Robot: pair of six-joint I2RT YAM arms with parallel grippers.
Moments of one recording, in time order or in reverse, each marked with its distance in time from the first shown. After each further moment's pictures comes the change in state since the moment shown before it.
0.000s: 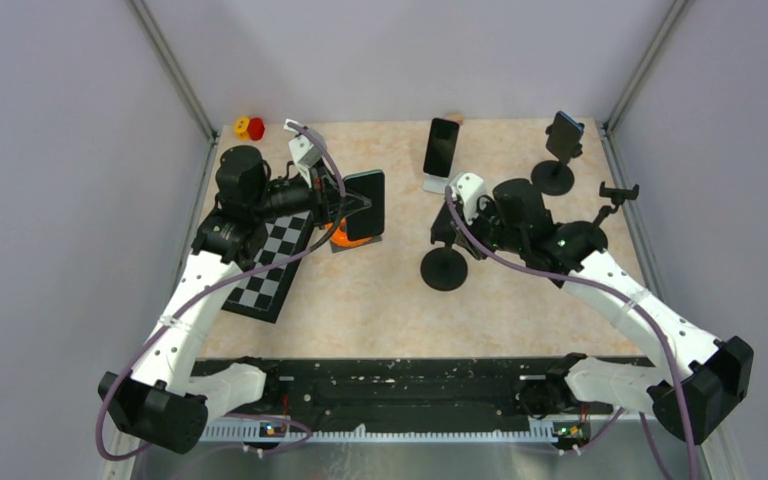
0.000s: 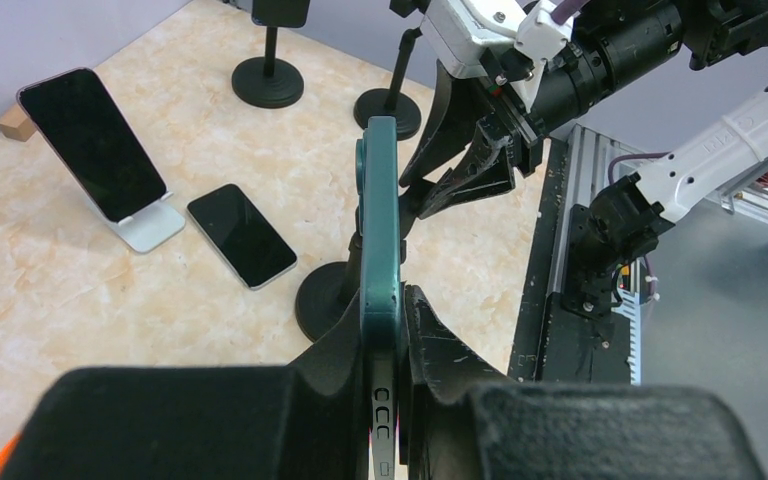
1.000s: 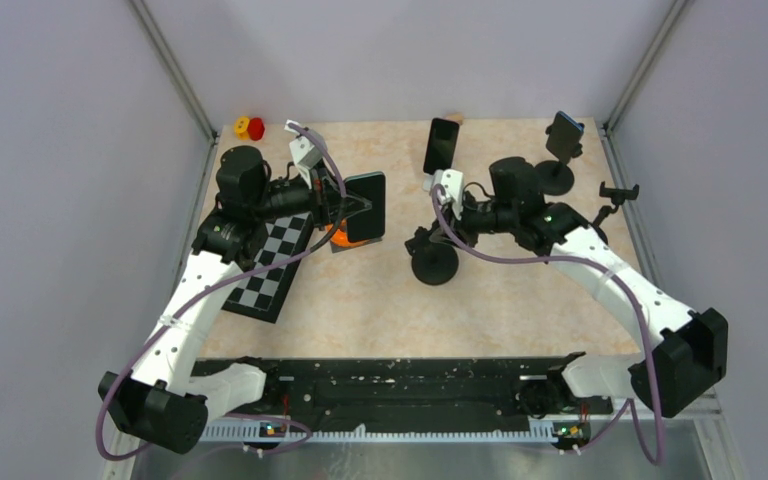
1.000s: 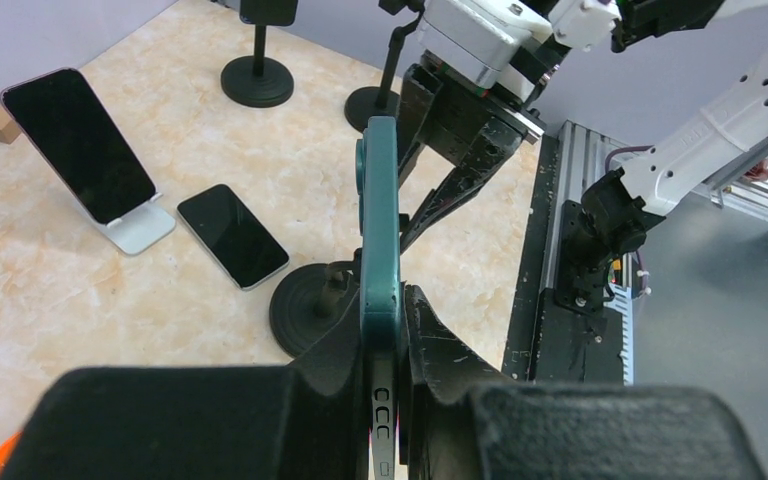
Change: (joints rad) left arm 0.000 0.000 -0.003 0.001 0.020 -0.002; right arm -0.084 0.127 0.060 0.095 -0.517 -0.270
